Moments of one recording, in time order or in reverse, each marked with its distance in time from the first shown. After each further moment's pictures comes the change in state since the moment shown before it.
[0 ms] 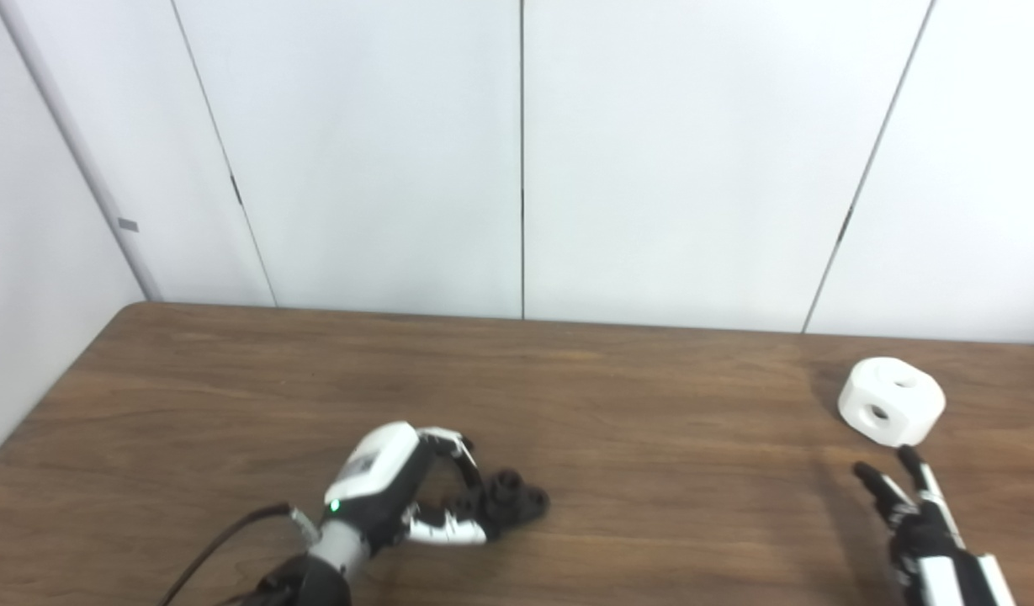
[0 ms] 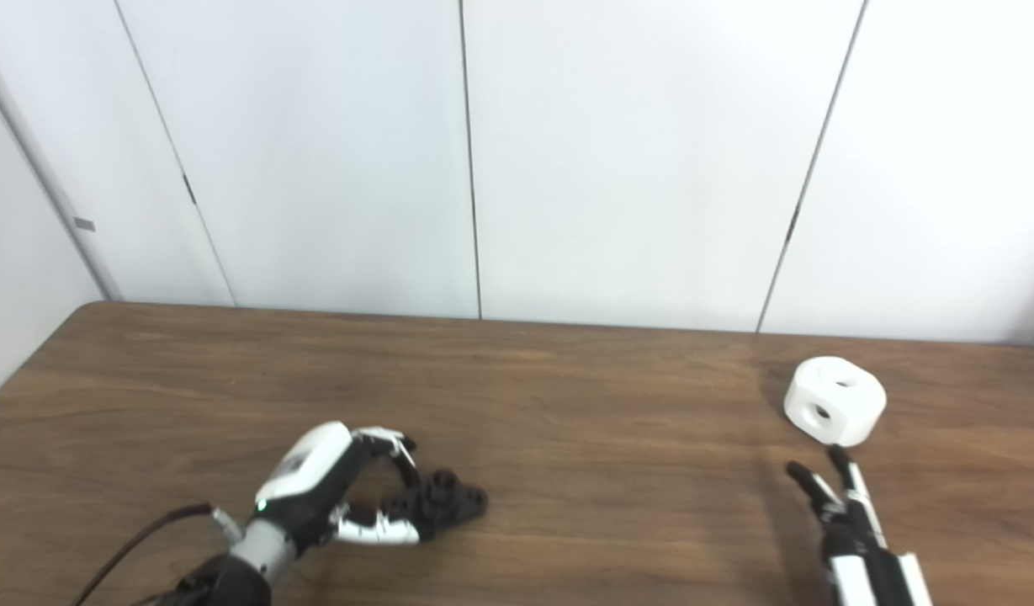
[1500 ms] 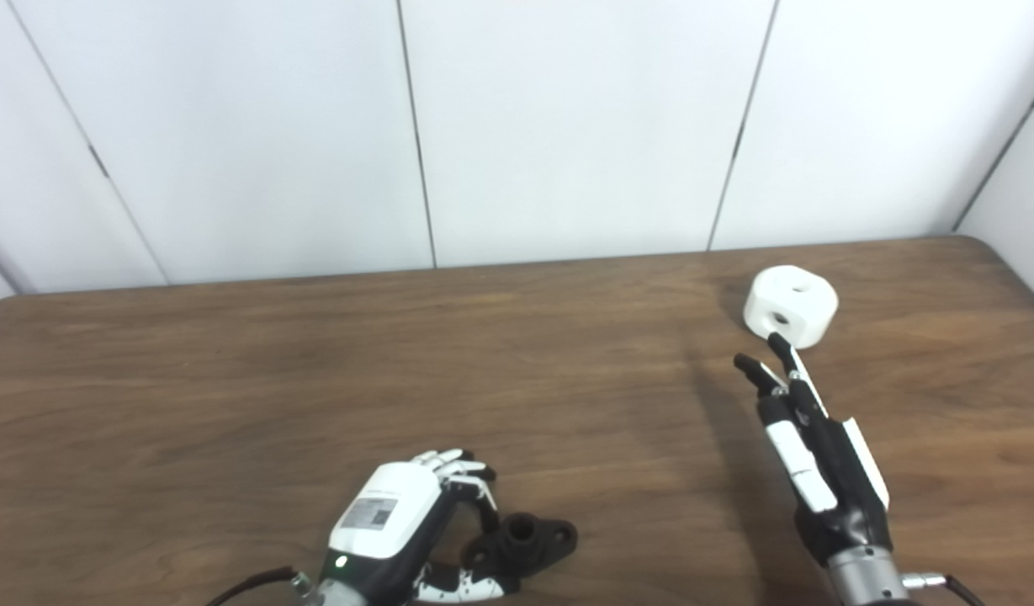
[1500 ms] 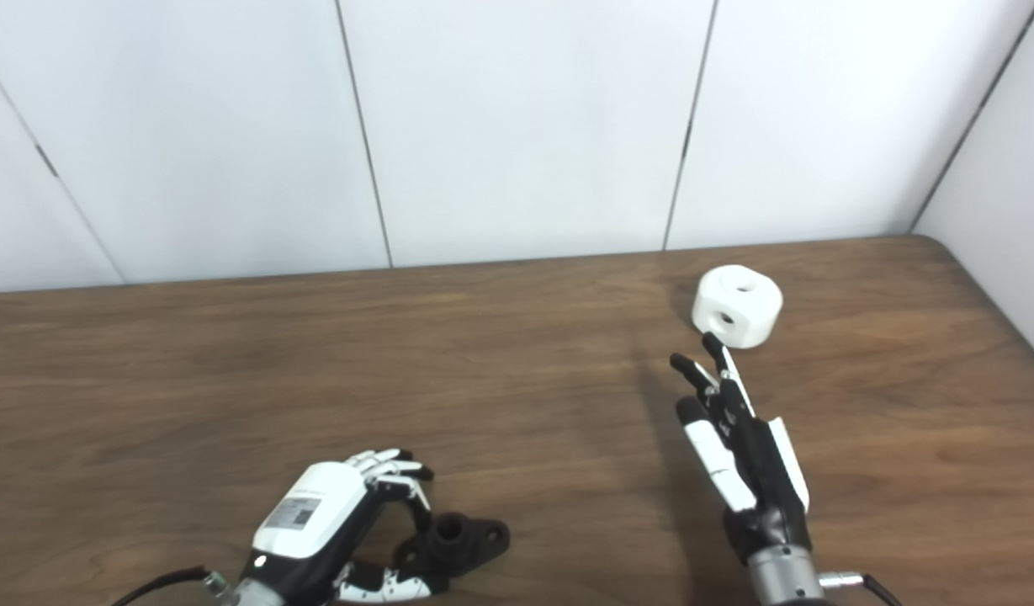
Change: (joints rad) left arm 0.116 -0.047 -0.125 -0.013 0.250 -0.225 0.005; right arm 0.007 0.013 0.041 -0.190 -0.069 0.215 -0.140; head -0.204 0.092
